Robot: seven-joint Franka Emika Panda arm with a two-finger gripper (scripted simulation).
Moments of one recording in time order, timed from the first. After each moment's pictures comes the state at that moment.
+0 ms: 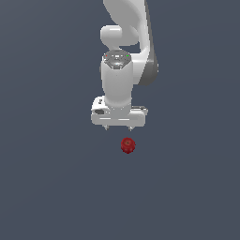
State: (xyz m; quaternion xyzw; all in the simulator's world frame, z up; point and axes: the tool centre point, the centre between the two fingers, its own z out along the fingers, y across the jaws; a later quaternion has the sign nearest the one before) arm 0.012 -0.006 0.185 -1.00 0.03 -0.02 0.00
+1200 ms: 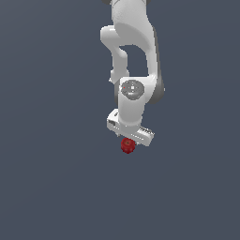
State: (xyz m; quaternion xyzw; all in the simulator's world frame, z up) arm 0.017 0.037 0.105 -0.97 0.24 0.00 0.00
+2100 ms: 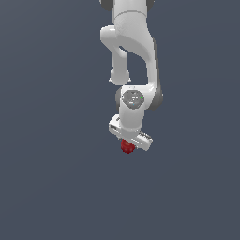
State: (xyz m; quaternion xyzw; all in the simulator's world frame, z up) arm 0.016 0.041 0.069 -0.96 0.26 0.00 0.00
